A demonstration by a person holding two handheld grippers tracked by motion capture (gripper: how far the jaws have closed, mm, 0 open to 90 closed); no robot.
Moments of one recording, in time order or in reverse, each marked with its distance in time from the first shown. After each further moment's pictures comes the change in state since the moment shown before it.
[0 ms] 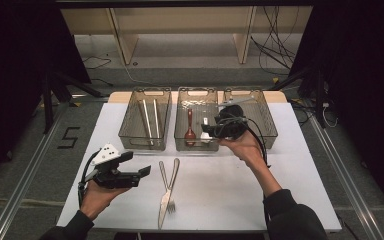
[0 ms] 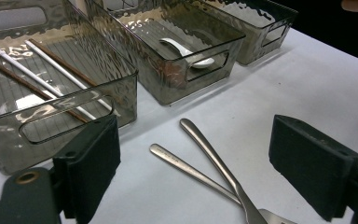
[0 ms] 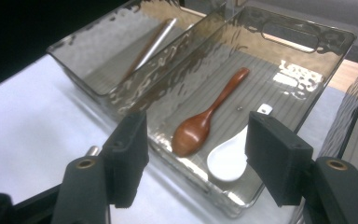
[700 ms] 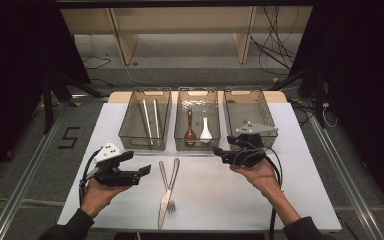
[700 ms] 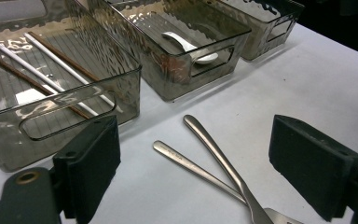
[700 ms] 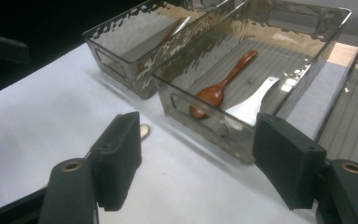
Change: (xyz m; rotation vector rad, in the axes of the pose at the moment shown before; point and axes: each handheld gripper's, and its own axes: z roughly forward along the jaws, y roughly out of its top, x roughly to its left) left arm 0.004 0.001 0.007 0.032 0.001 -0.004; right arm 0.014 -0.064 -0.046 -0.081 0.024 0.000
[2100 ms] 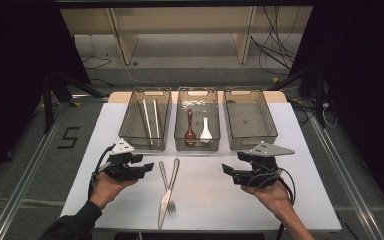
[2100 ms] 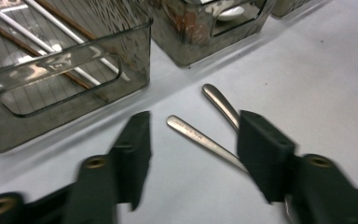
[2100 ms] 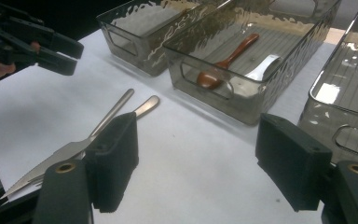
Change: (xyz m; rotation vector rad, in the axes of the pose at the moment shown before) left arm 0.012 -0.003 0.036 0.168 0.028 -0.009; right arm 0.009 -0.040 -0.034 -0.020 0.009 -0.002
